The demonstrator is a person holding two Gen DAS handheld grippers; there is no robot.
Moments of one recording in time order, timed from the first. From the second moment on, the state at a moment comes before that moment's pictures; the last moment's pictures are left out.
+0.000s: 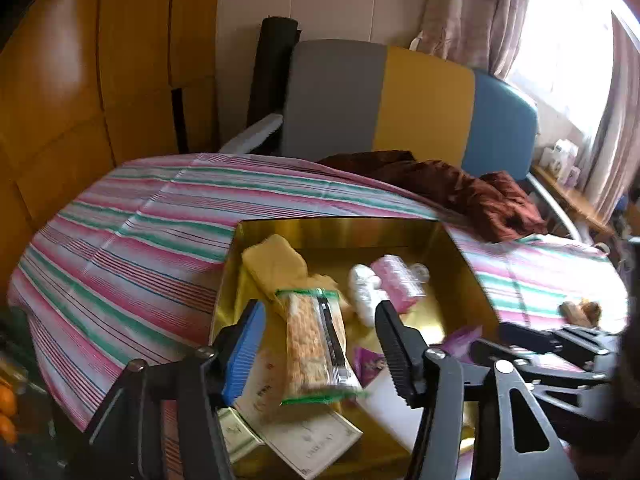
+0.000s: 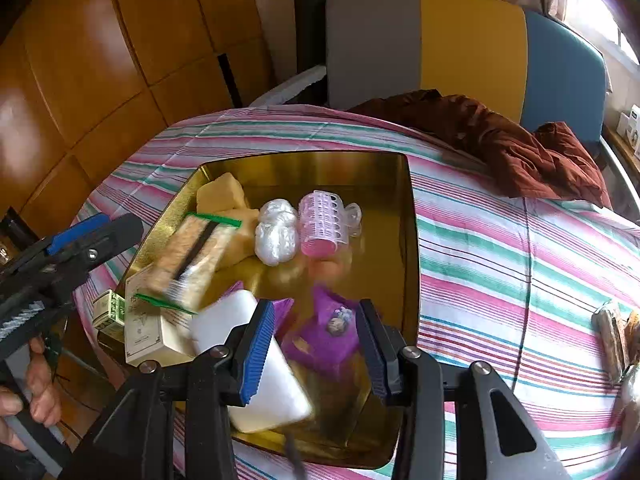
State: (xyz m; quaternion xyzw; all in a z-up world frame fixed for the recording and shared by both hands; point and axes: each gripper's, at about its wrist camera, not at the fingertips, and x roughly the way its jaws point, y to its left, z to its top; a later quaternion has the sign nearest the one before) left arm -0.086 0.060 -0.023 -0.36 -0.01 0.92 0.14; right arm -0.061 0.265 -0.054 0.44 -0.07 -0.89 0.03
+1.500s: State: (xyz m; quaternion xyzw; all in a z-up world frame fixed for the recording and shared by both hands) left arm -0.002 0.200 0.000 -0.30 0.13 0.89 0.30; right arm 0.027 0.385 -0.035 0.40 -0.13 -0.90 -0.14
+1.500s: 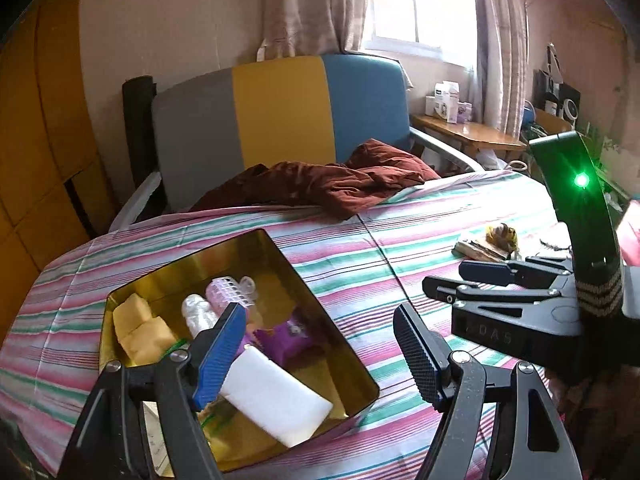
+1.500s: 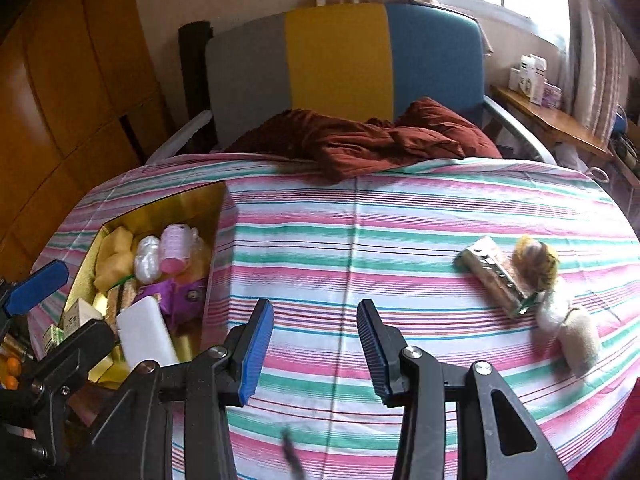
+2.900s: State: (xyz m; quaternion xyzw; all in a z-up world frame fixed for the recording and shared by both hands) left arm -0.011 0.330 -0.044 -0.37 0.17 0.83 0.38; right arm 0.114 0.594 -0.022 0.38 -0.23 -0.83 -0.32
